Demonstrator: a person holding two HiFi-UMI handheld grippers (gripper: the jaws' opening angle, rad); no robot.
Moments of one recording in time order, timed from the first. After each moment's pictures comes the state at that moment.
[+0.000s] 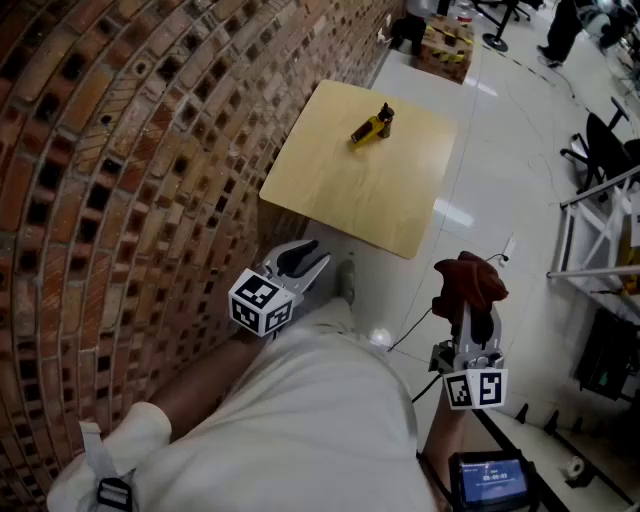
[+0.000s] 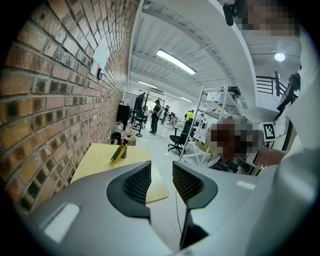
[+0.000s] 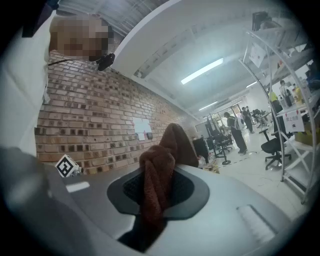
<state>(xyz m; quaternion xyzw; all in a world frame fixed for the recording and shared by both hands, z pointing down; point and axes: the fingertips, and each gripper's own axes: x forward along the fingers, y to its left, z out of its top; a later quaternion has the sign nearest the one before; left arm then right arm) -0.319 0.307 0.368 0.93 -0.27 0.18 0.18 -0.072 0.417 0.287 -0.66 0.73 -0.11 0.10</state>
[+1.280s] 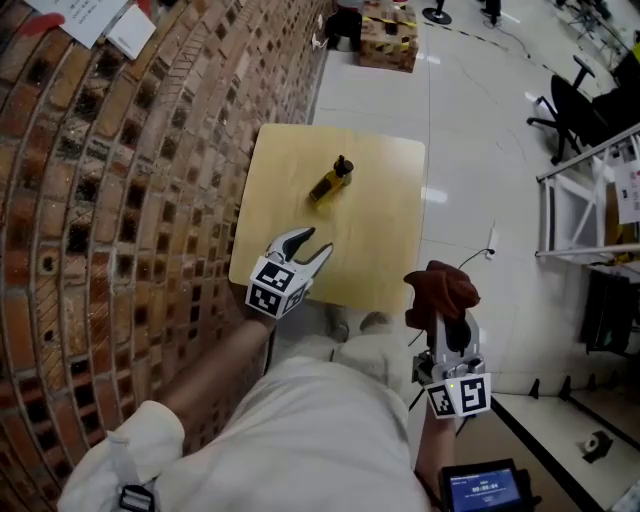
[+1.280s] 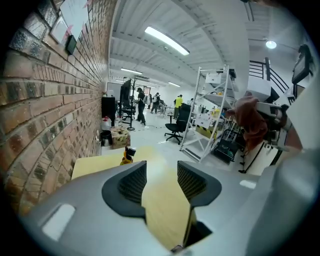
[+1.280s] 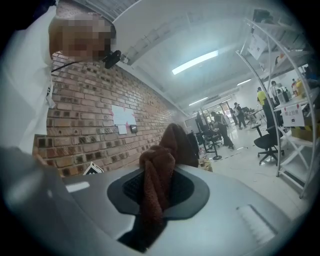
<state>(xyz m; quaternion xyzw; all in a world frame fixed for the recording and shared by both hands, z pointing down) -0.220 0.047 0.453 0.93 -0.20 0.26 0.14 -0.061 0.226 0.317 -0.70 0.69 -0.15 0.08</state>
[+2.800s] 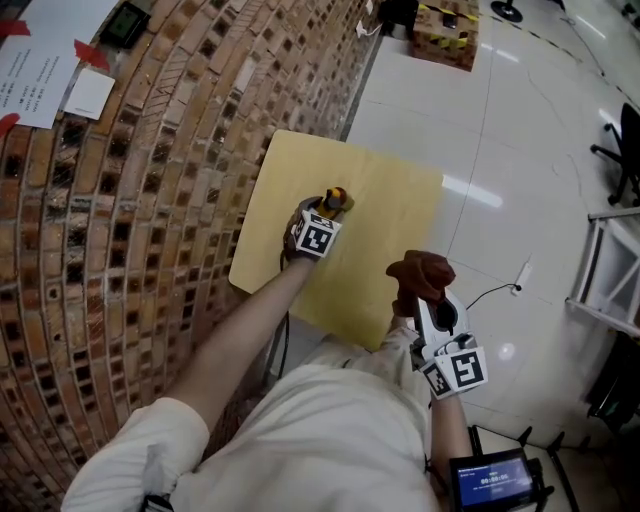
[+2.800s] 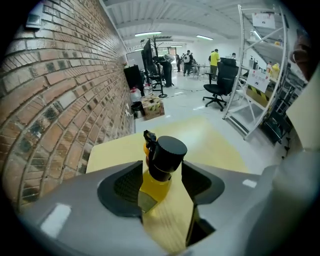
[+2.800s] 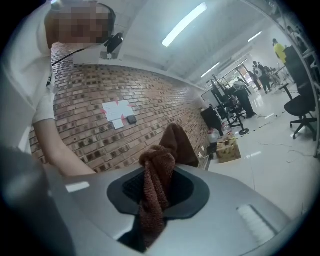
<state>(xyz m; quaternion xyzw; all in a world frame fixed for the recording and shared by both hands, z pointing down) -0.120 -0.141 0.637 0.79 -0.36 0.48 0.13 0.074 0.065 0.407 -0.55 0.79 -0.26 0.09</state>
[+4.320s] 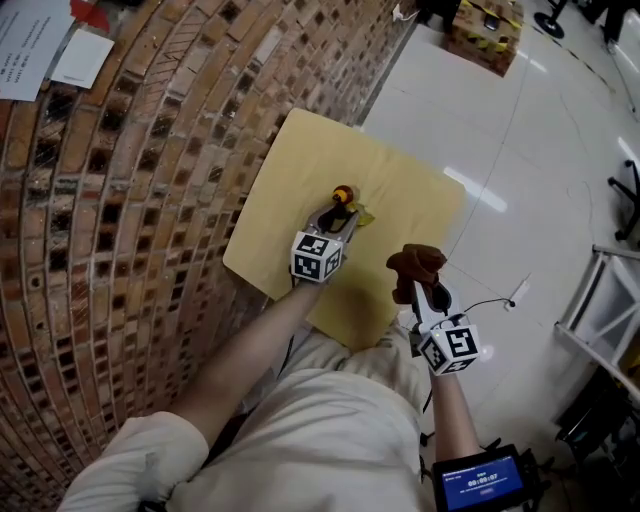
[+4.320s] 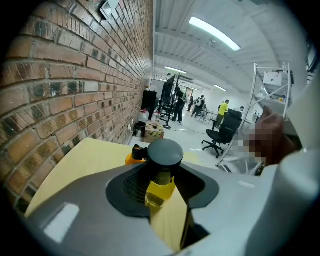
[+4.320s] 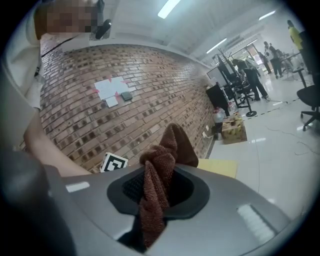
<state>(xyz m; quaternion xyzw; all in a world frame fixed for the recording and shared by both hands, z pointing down) -0.109 -0.130 0.610 0.84 -0.42 0.24 0.23 0.047 -0.002 0.511 -0.48 0.81 -0.33 0.01</state>
